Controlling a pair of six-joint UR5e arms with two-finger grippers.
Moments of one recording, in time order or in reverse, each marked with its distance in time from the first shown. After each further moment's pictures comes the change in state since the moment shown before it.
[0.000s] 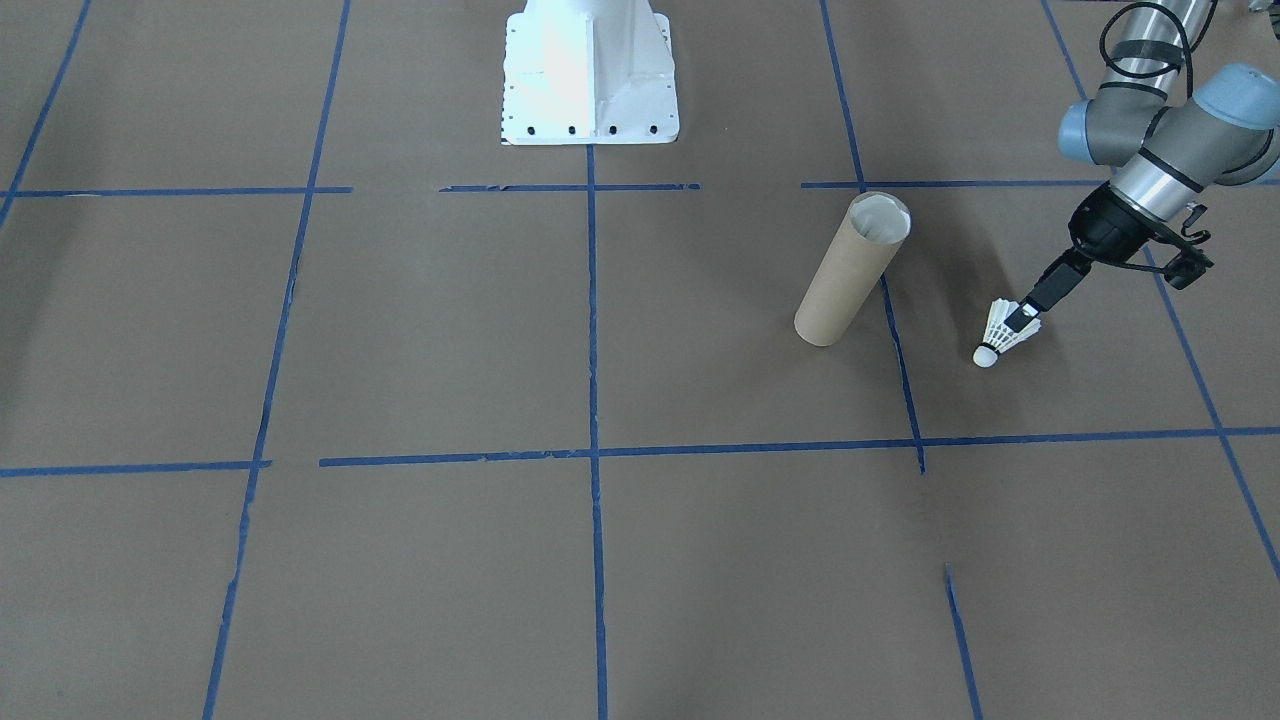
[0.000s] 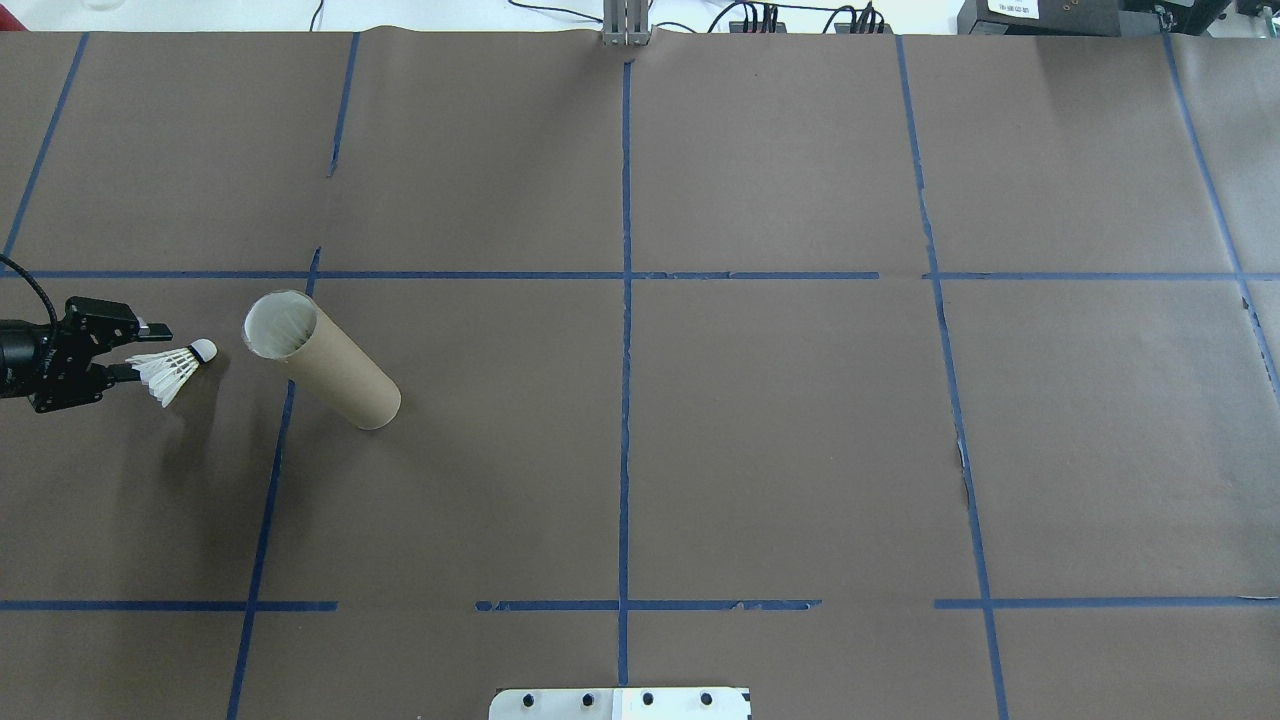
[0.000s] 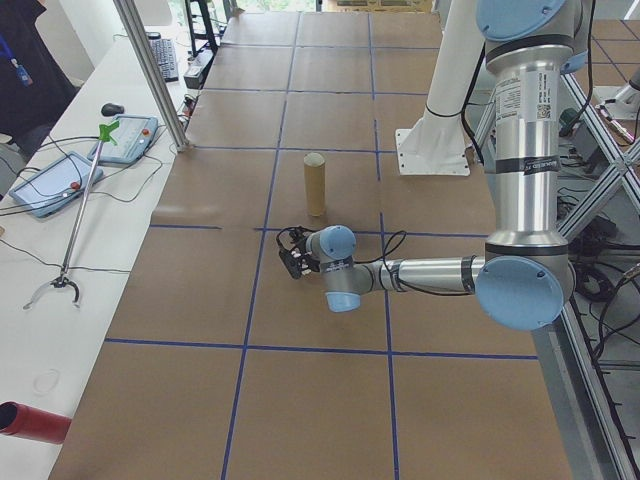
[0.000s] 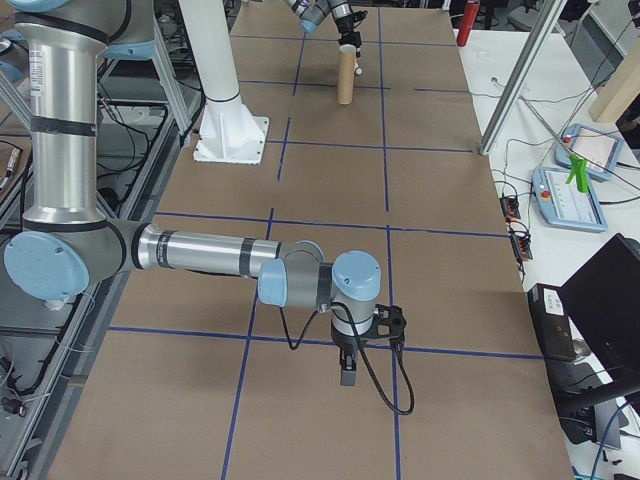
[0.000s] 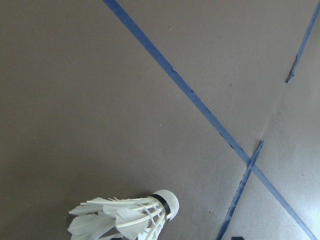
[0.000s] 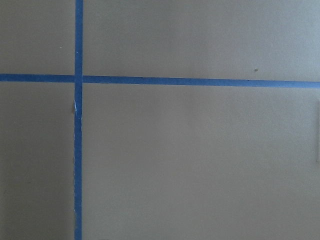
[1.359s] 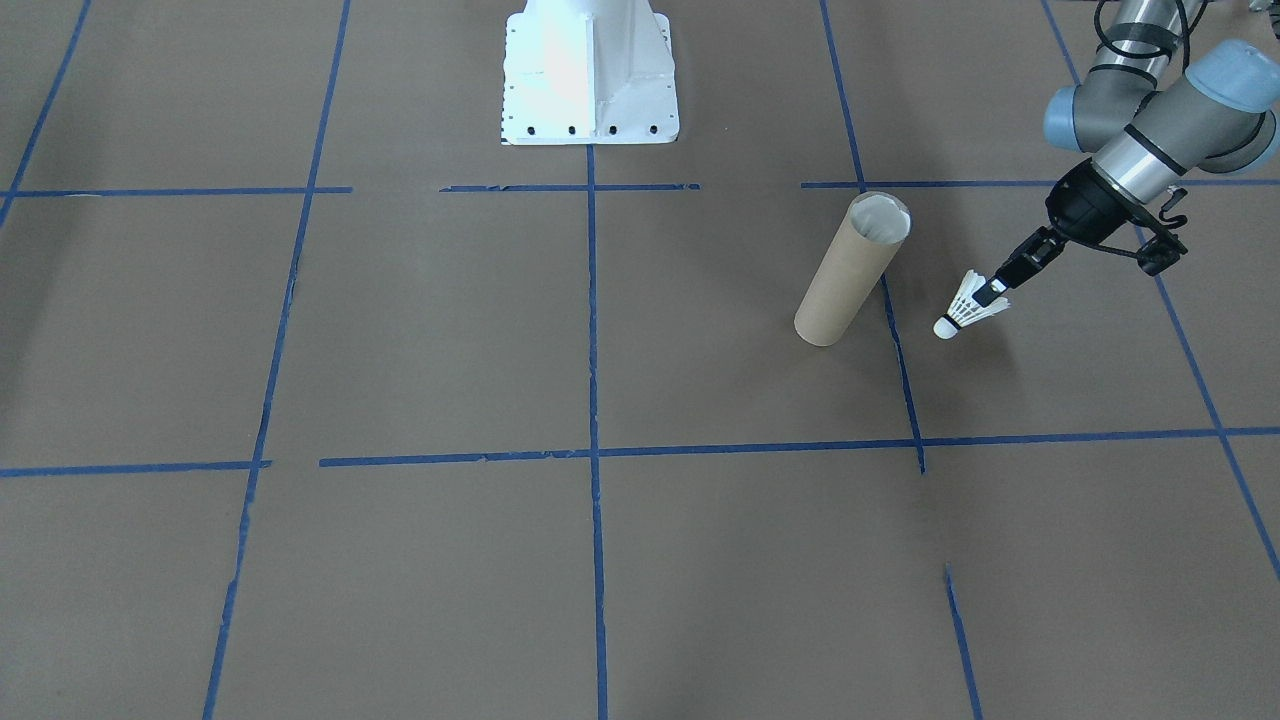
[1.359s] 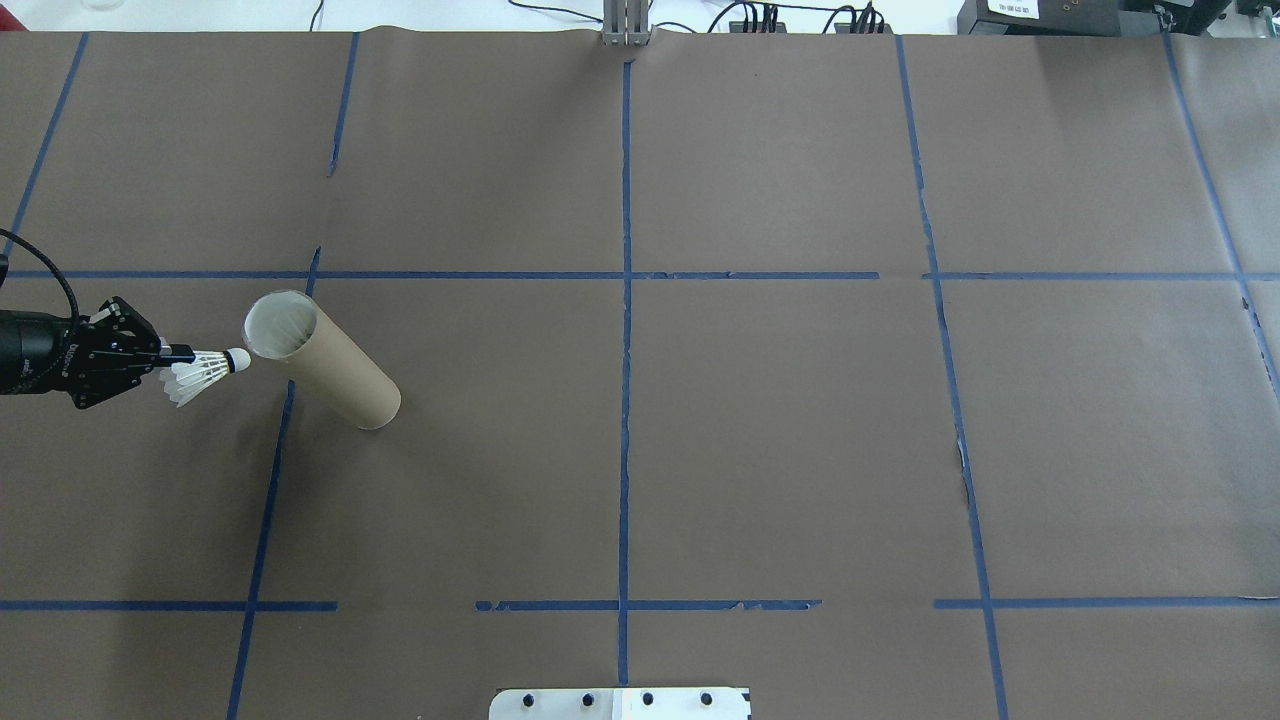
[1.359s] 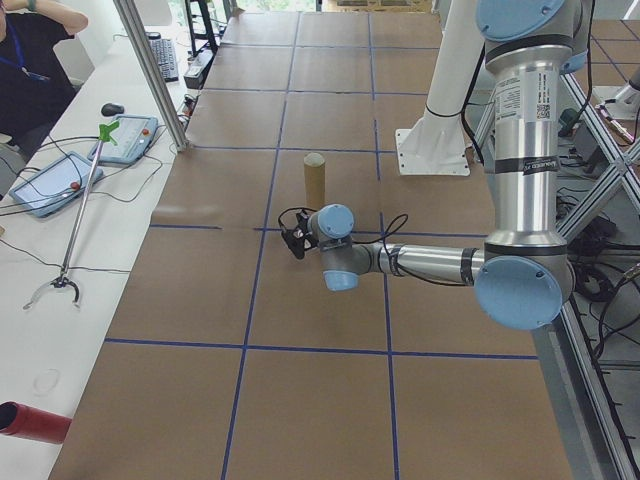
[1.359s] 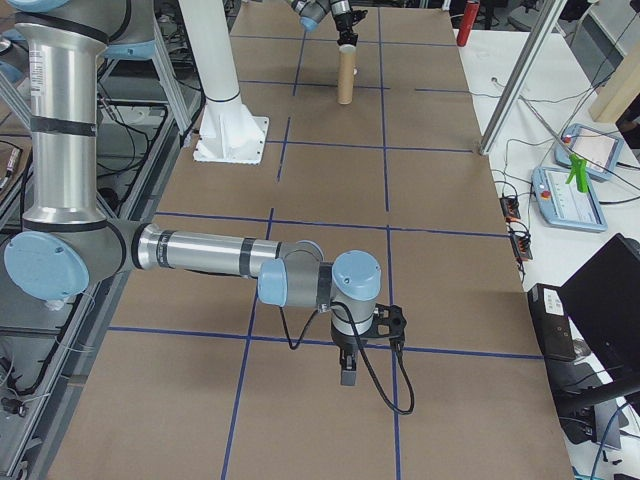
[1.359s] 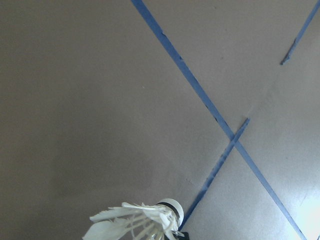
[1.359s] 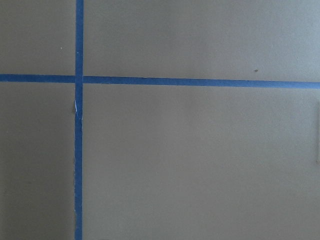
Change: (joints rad) left arm 0.000 -0.002 -0.178 0.152 -0.105 -0.032; right arm 0.000 0.000 0.001 0.000 0.000 0.000
